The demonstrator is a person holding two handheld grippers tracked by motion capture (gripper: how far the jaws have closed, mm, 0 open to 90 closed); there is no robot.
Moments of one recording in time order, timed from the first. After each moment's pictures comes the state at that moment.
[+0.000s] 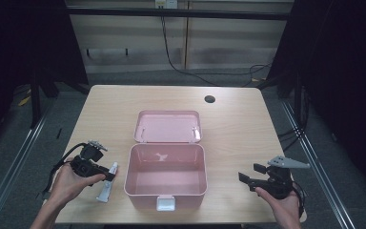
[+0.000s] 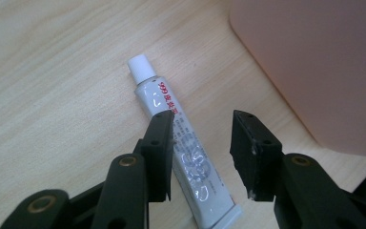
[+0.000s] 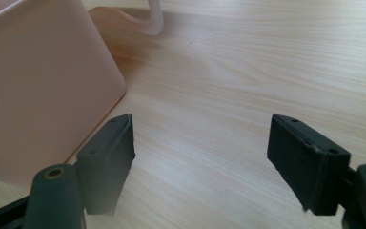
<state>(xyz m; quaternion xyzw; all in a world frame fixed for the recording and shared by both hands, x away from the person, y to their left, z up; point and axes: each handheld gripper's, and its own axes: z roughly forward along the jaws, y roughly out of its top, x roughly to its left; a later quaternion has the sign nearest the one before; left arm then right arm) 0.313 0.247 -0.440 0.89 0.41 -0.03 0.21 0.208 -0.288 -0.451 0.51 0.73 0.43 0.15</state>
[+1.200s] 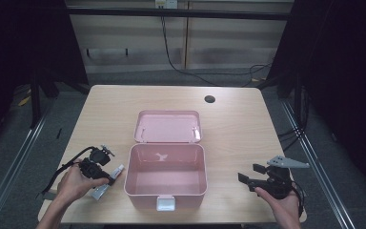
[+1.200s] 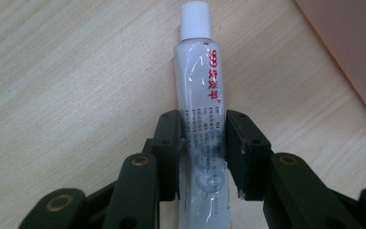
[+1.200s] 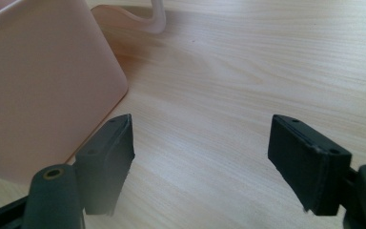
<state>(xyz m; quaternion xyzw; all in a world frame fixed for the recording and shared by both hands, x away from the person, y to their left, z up) 0.319 0.235 -0.464 0.91 0.39 -0.02 0.13 0.209 -0.287 -0.451 0.51 0.73 0.43 0.15</state>
